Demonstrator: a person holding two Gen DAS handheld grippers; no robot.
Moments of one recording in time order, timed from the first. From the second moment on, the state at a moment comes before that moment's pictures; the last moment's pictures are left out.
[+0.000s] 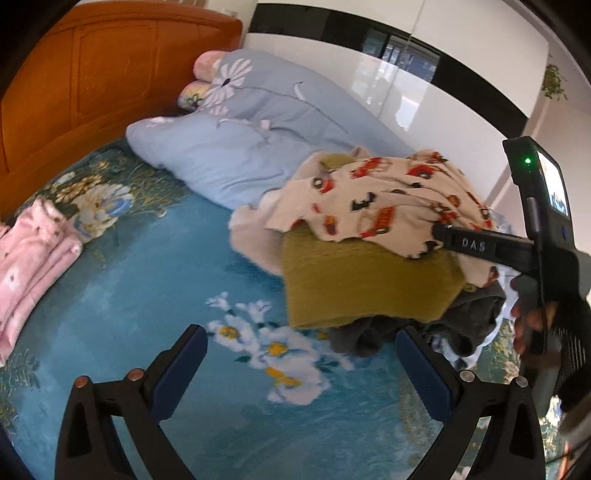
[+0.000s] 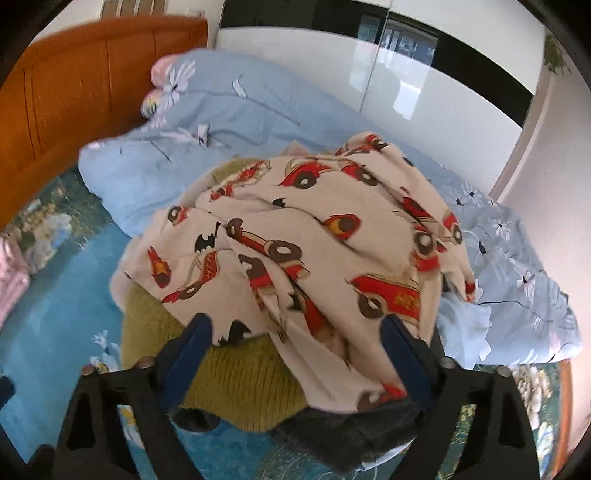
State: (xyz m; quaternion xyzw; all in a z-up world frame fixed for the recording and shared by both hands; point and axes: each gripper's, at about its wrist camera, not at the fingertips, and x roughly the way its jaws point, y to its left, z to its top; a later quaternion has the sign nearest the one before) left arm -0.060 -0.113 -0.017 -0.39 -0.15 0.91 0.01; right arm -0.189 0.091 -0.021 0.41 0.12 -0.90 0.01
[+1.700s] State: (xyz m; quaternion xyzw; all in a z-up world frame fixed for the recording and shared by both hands) left arm 0.054 -0.033 -0.110 -0.56 -0.21 0.80 0.07; right arm 0.121 0.280 -0.023 0.53 0.03 -0.84 -0.07
